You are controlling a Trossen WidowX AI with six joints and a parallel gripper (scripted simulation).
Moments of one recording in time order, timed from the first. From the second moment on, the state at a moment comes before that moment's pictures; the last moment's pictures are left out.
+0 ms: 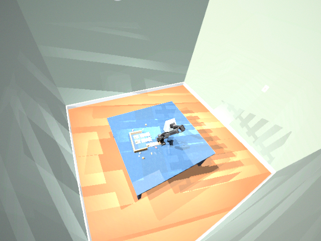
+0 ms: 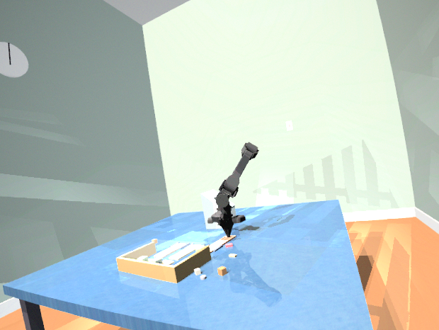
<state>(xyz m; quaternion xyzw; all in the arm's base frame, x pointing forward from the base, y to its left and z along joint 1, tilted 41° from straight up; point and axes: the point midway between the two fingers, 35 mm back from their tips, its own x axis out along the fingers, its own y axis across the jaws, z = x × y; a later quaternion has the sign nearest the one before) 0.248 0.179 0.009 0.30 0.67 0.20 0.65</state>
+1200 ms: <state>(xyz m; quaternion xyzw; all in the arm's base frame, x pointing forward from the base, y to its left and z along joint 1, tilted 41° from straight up) 0.230 0.181 0.010 0.30 0.67 0.20 0.65</state>
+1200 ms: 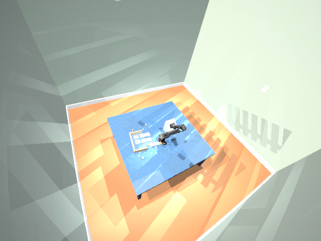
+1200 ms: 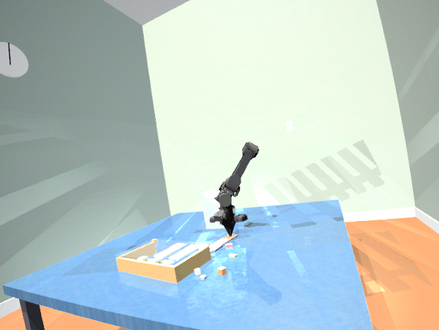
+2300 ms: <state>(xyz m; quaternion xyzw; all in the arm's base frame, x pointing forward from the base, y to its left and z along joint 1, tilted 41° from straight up) 0.297 0.144 0.047 0.31 0.68 0.18 0.63</state>
